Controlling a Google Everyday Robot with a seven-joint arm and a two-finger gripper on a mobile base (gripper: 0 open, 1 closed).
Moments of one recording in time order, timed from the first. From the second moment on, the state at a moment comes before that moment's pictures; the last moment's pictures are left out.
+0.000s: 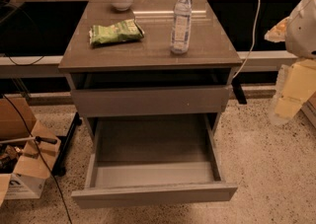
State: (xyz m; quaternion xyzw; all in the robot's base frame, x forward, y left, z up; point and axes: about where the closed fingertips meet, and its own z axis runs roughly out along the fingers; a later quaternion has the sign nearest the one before) arm 0.438 -0.217 0.976 -0.60 0.78 -0.03 0.16
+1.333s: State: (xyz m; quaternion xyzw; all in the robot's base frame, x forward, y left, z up) arm 0.434 -0.202 0.922 -0.63 0.76 -0.04 0.16
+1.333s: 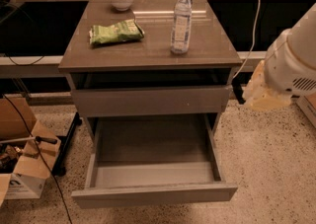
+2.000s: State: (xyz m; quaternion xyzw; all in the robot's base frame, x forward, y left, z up) arm 0.430 -0.201 0.869 -0.65 0.75 -0.02 0.15
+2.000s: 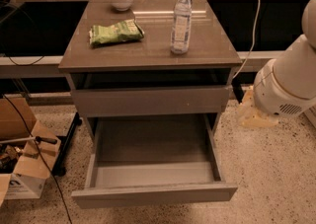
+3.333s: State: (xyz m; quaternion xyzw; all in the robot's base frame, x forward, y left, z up) arm 0.406 -0.149 0.711 -0.65 0.73 0.09 0.18
